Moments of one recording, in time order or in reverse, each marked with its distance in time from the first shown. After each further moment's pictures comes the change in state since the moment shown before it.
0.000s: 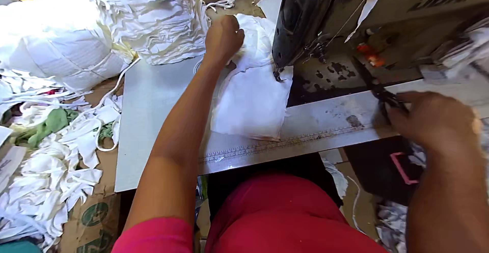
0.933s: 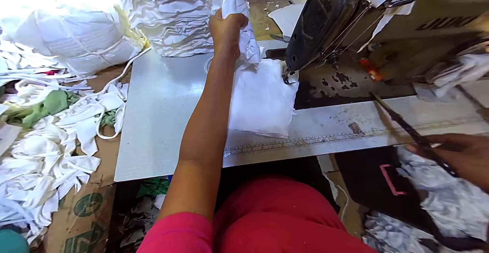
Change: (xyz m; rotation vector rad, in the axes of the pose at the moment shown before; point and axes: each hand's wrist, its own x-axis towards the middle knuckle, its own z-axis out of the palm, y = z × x) left_hand -0.010 -0.006 0.004 -1.348 0.497 -0.232; right_hand -0.035 0.079 -0.021 0.333 -0.179 0.181
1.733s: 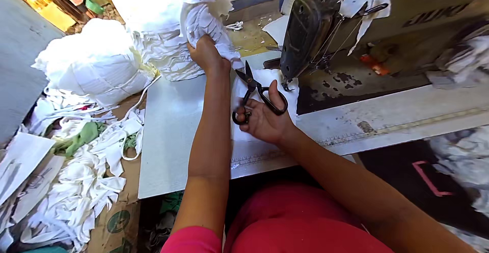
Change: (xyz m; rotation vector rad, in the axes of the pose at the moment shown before) left_hand -0.004 0.019 0.000 -0.233 0.381 0.156; right_hand -0.010 -0.282 0.215 1.695 -1.177 -0.140
